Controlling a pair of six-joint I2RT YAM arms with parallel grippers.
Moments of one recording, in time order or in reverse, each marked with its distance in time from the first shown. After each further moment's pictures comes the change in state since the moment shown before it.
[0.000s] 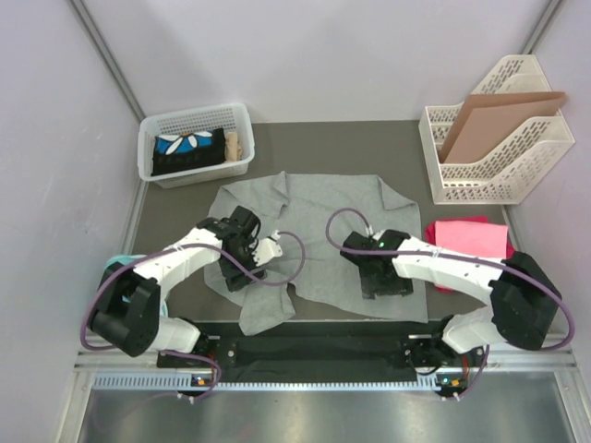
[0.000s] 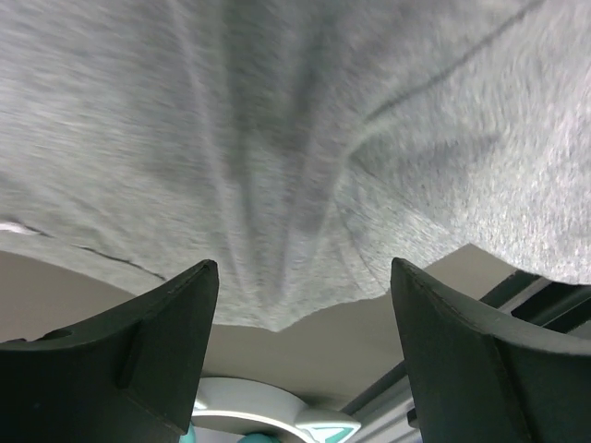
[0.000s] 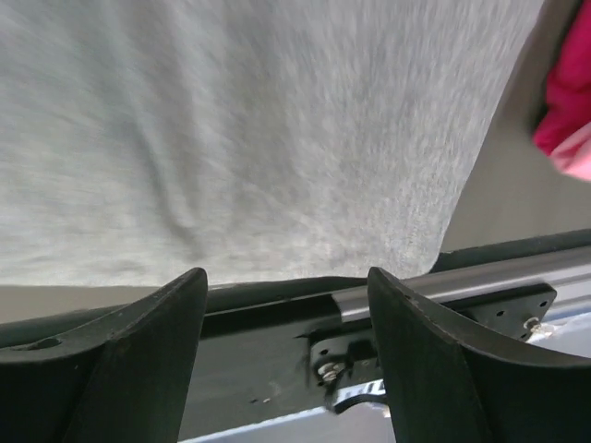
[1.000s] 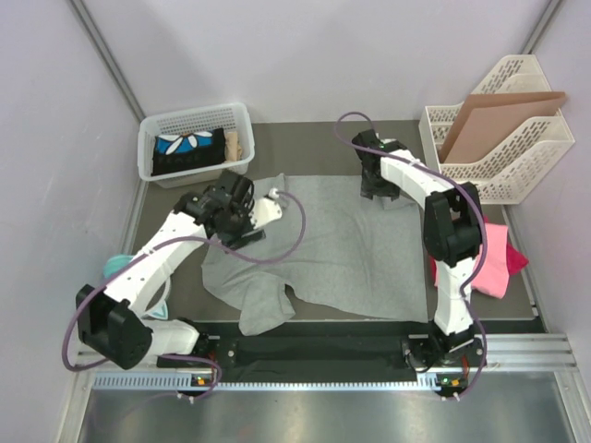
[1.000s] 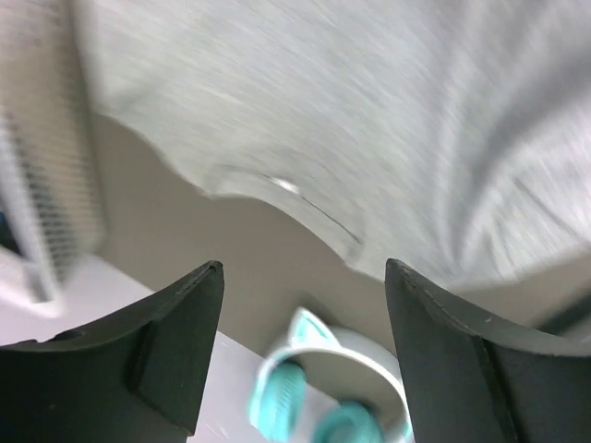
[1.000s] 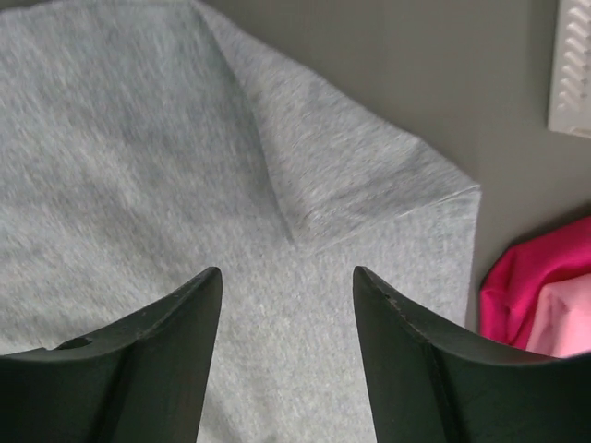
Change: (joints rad) left arm 0.006 -0.080 0.306 -0.167 -0.120 0.067; right arm -0.530 0.685 0.871 0.175 0.098 -0.380
